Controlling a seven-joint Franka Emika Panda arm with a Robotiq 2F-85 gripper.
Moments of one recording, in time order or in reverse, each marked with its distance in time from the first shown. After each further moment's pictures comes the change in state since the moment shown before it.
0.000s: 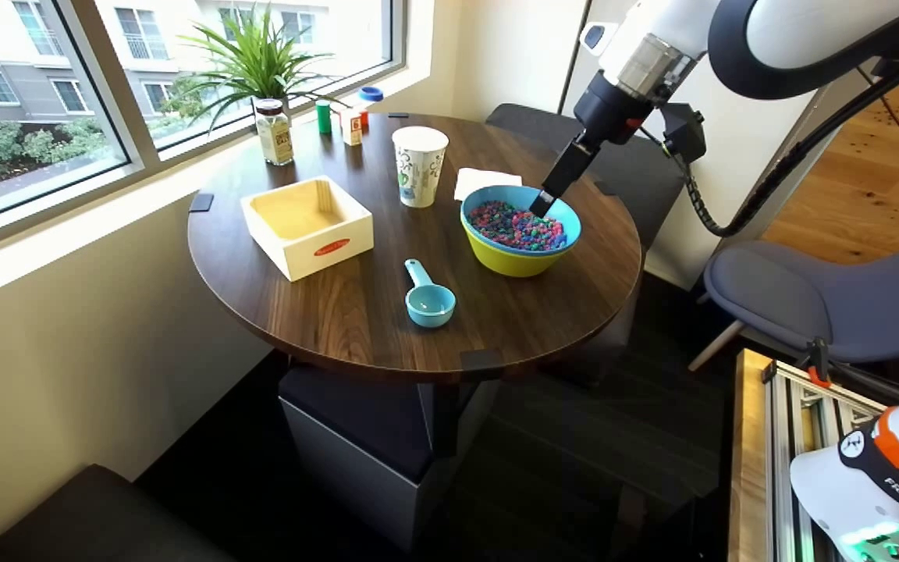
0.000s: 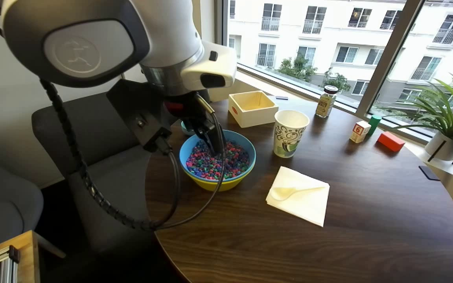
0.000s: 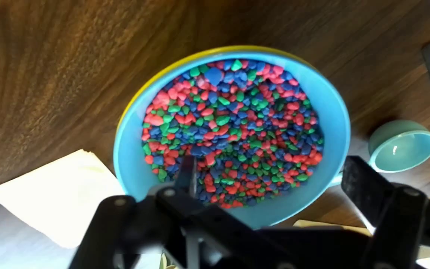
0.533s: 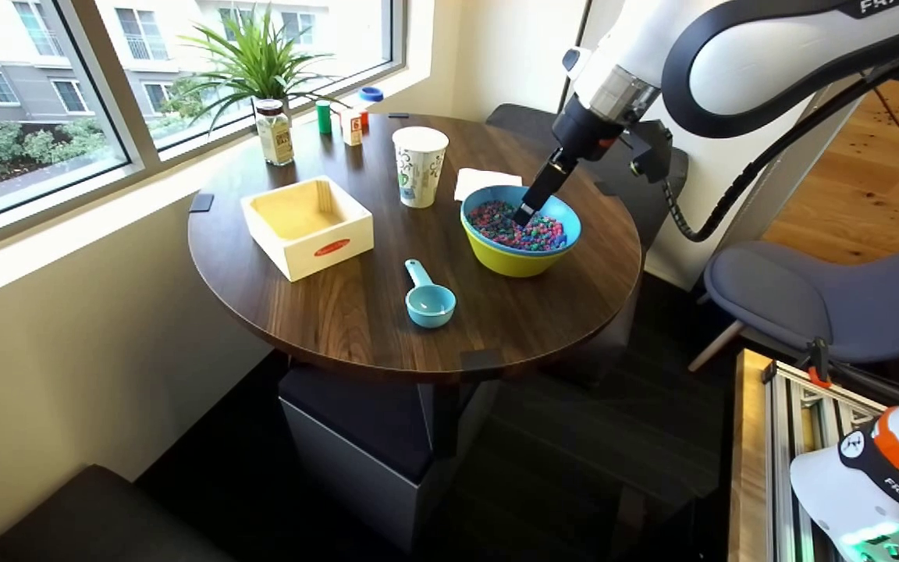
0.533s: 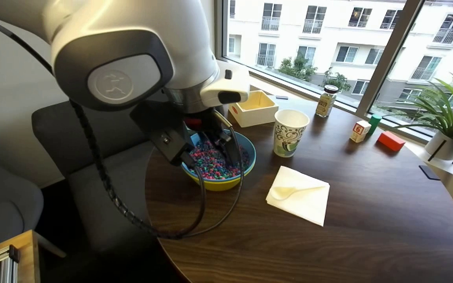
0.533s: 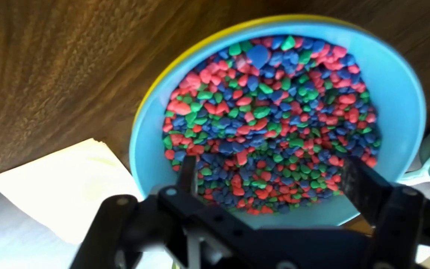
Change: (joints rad) arm -0.016 0.101 0.001 0.015 -0.037 0.111 -0.027
